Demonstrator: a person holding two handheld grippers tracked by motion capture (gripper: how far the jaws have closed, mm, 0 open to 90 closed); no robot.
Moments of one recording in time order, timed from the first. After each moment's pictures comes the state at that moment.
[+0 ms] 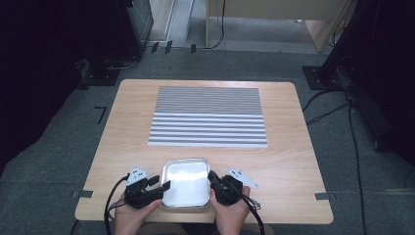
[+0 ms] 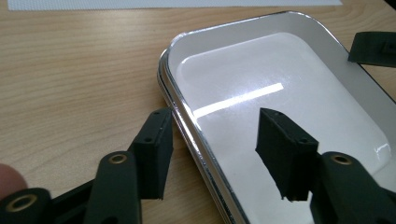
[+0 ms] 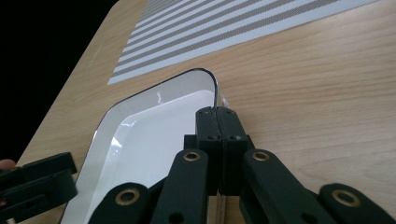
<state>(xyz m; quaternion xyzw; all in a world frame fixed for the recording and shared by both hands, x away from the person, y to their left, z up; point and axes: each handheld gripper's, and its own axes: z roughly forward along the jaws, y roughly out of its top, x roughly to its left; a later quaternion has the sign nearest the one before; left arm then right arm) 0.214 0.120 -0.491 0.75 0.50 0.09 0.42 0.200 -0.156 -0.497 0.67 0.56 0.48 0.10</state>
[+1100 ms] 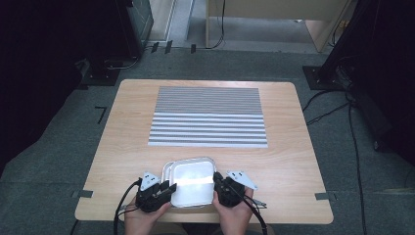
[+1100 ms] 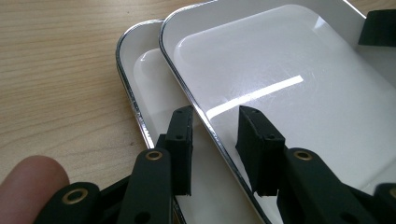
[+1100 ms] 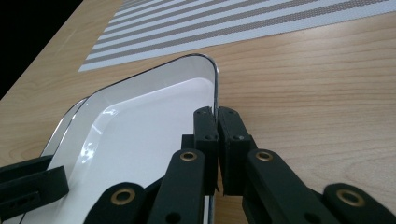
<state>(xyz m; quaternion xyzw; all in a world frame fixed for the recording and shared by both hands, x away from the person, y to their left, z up) 0.204 0.089 -0.504 0.76 0.51 0.11 0.40 0.195 -0.161 -0.497 0.65 0.59 0.45 0.16</state>
